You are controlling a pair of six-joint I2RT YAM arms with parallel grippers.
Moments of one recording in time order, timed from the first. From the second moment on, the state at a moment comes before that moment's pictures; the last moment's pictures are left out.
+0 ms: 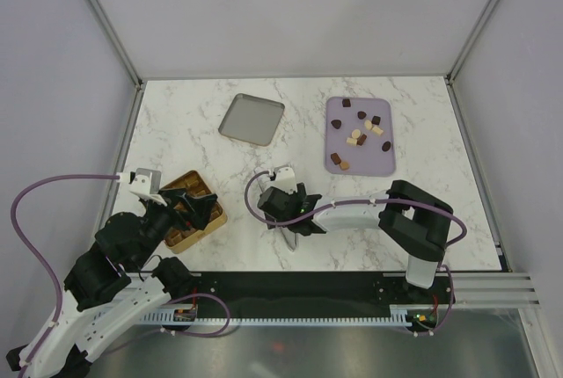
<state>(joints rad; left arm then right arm) -0.78 0.23 0.78 -0.71 -0.37 -0.40 1.14 1.81 1.02 -0.20 0.51 0.71</state>
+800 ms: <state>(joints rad) -0.78 0.31 0.77 -0.71 -0.36 -0.40 0.93 1.47 1.22 -0.58 0.29 0.46</state>
